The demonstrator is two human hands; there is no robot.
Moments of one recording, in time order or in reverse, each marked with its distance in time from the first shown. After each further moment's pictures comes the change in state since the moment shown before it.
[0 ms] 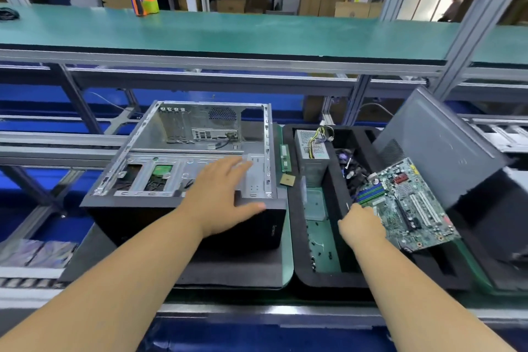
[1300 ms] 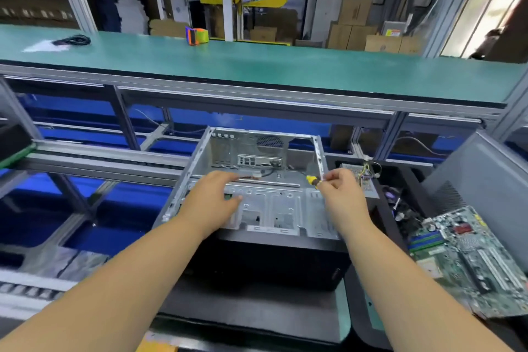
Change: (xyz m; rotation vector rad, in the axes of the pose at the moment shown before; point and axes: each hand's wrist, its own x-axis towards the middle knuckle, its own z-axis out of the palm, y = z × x) left_hand -0.005 -0.122 -0.041 -0.287 0.182 -0.355; right_hand -0.045 -0.193 -0.054 0.993 0.116 -0.404
